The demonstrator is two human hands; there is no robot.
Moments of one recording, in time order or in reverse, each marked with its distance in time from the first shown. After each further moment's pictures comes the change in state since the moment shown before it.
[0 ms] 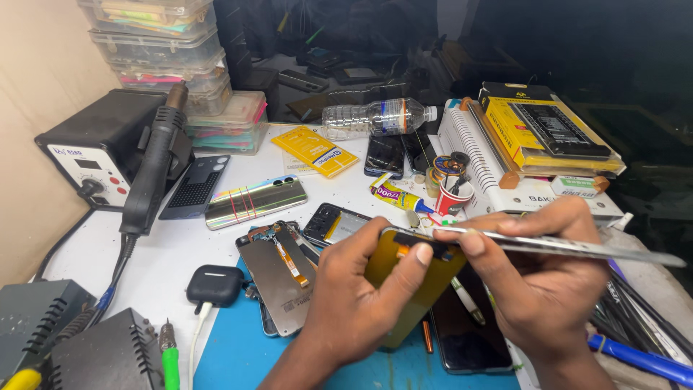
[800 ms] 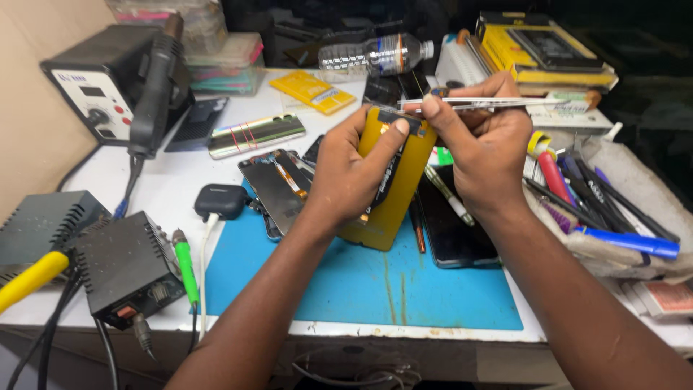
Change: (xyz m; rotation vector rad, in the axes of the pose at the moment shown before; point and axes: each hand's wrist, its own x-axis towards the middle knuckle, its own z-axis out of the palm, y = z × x) left_hand 0.009 -0.033 0.011 -0.161 0.009 0.058; right_hand -0.001 0.044 0.016 0.256 0.014 0.052
